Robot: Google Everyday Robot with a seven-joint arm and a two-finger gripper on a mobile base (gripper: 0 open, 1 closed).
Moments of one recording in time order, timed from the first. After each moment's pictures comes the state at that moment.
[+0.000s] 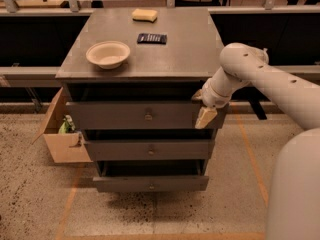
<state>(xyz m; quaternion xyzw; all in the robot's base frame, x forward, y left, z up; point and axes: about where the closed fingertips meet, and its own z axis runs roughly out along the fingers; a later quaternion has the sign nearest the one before) 0.684 -0.147 0.680 -0.73 0.66 0.06 0.19</state>
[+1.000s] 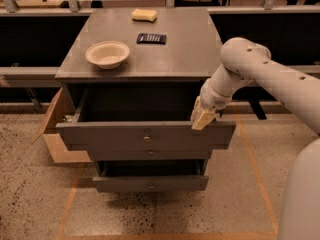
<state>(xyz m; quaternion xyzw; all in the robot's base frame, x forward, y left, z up) 0.644 -0.131 0.703 -0.72 0.66 0.10 0.17</state>
